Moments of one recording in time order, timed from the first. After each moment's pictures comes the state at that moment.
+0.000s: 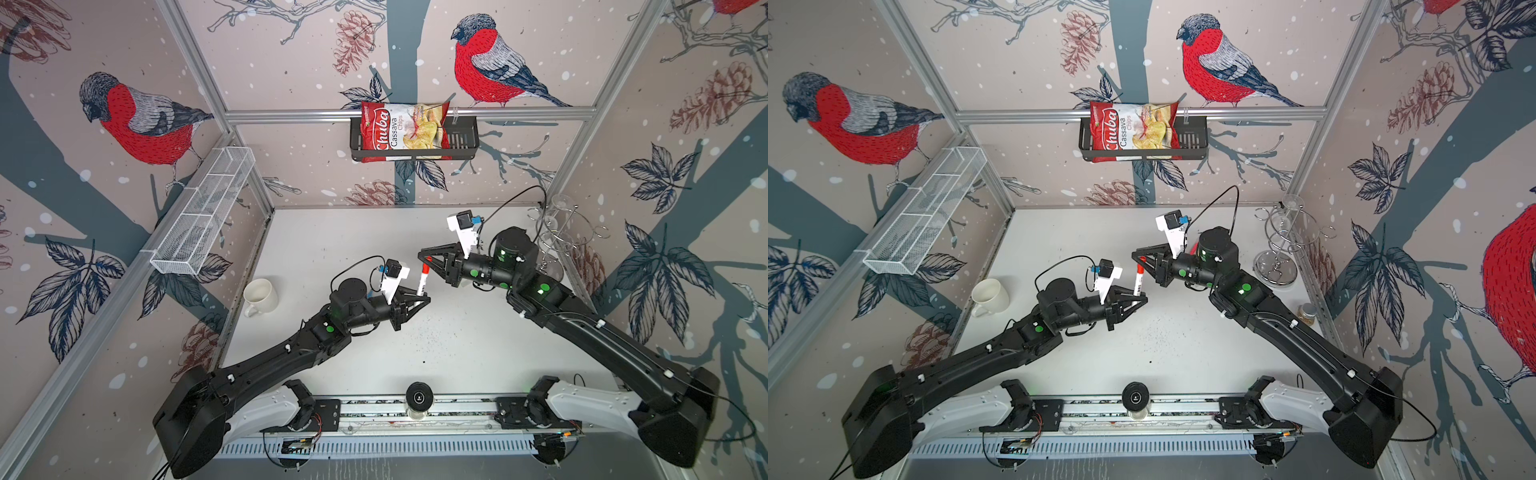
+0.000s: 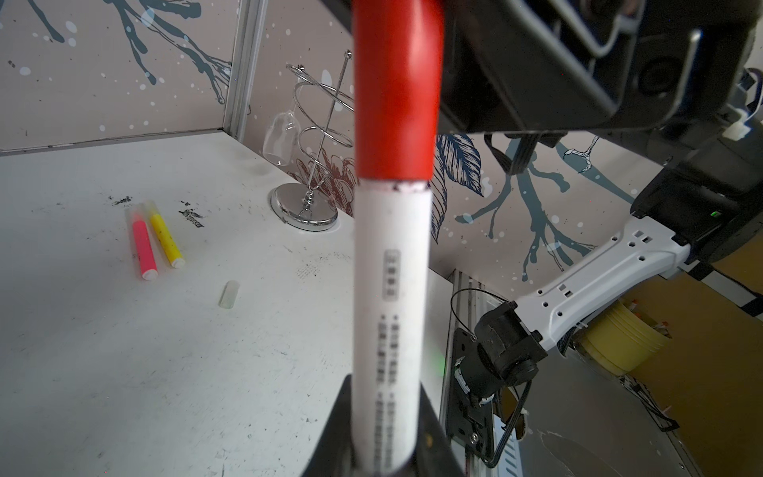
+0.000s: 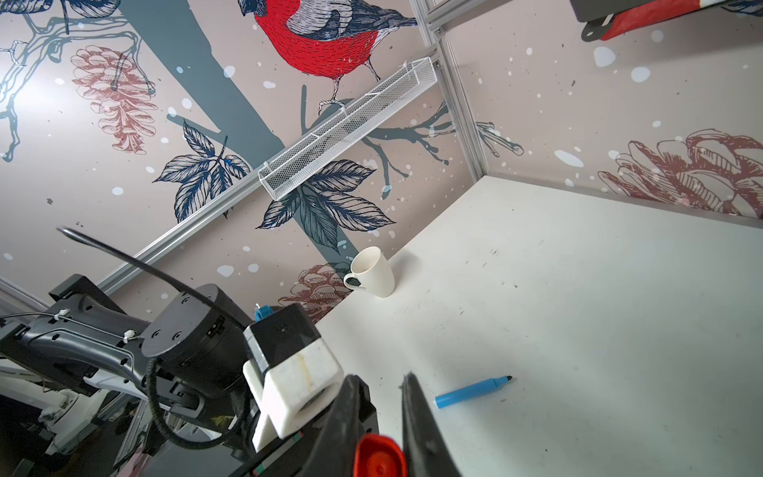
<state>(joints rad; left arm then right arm) -0.80 1.08 0.59 0.40 0.50 -0.39 0.74 1.14 1.05 -0.04 -0.50 0.39</state>
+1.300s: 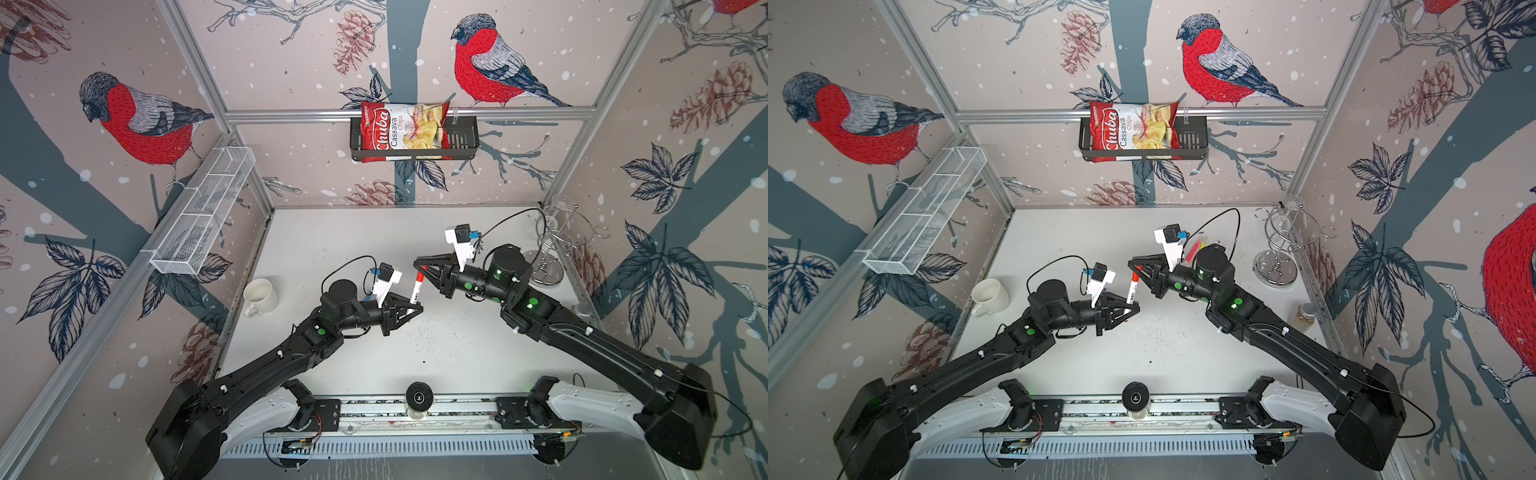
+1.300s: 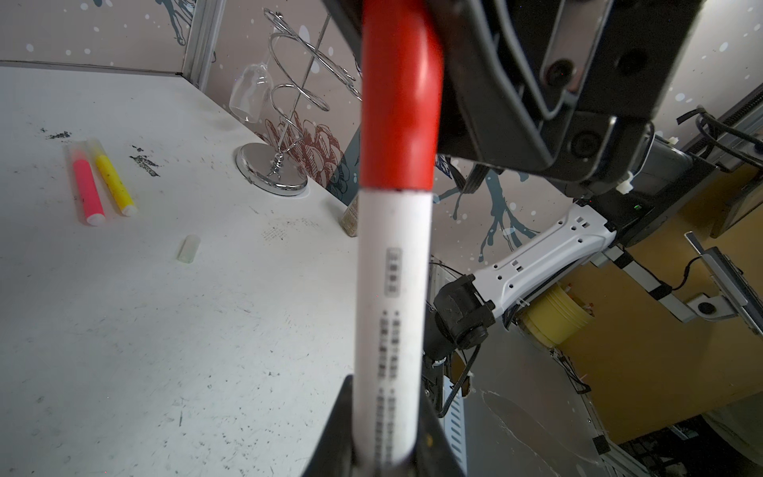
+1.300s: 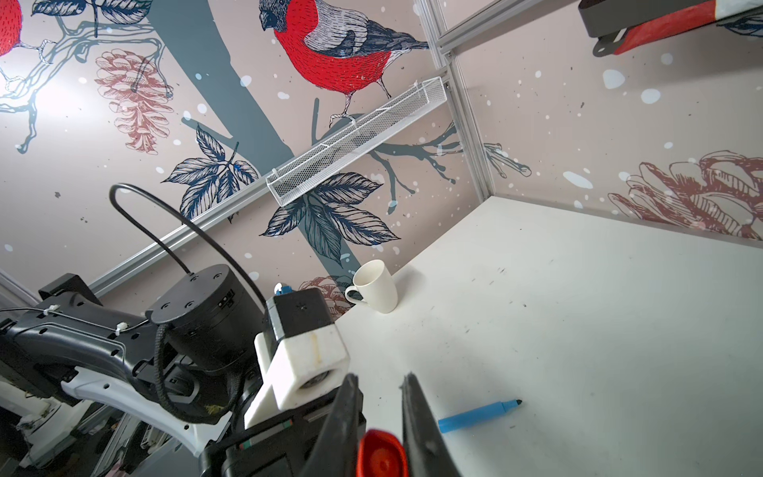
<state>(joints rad) -0.72 1.02 0.54 0.37 0.68 -0.50 0.81 1.11 0.87 0.18 -0.42 0.40</state>
